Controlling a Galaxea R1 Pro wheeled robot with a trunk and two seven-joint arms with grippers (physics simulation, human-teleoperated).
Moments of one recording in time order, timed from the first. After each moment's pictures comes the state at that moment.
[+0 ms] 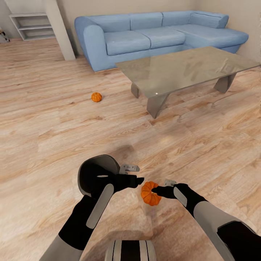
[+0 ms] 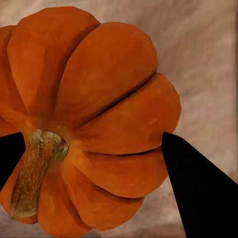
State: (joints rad) left arm -0.56 -0.15 -0.42 -1.44 0.54 0.91 0.21; right arm -0.89 -0.05 0.36 -0.28 -0.56 0.45 0.17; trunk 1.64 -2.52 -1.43
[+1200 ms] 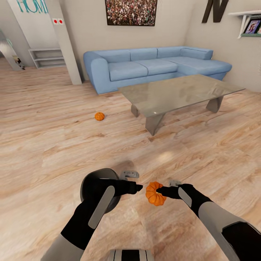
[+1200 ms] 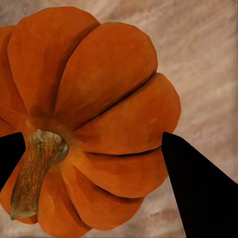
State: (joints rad) left arm -0.56 -0.14 -0.41 -1.35 0.54 0.96 0.22; right arm -0.89 -0.09 0.36 -0.28 -0.56 0.45 0.17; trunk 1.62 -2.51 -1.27
